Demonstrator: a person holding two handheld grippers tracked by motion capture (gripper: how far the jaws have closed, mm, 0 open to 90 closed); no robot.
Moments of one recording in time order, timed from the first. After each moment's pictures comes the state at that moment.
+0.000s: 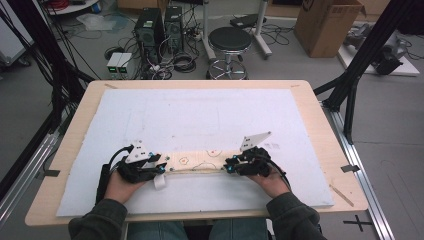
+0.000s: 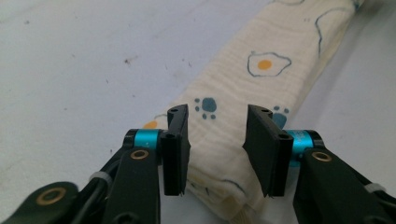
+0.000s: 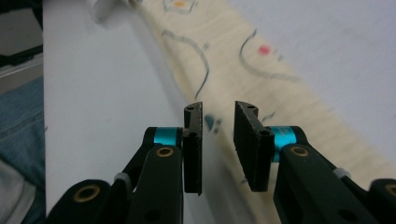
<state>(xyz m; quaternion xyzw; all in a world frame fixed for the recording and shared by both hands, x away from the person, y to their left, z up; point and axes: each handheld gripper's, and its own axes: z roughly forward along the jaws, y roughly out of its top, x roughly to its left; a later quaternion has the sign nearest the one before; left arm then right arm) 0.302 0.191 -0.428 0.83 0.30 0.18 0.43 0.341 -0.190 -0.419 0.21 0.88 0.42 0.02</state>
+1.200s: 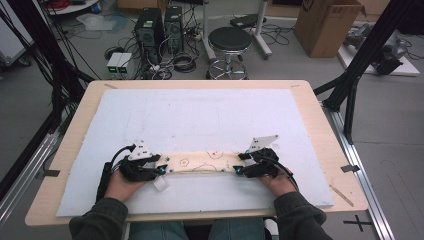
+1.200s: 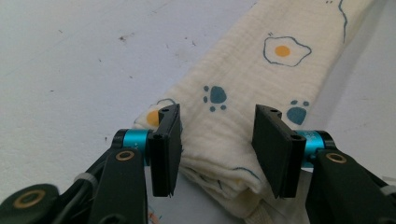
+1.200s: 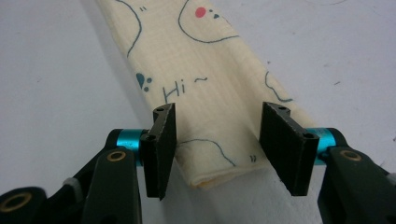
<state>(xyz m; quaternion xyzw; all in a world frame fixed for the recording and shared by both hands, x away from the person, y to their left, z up) 0.312 0.193 -0.442 0.85 0.30 0.16 0.41 0.346 -0.216 -0.438 0.22 0.89 0.39 0.07</state>
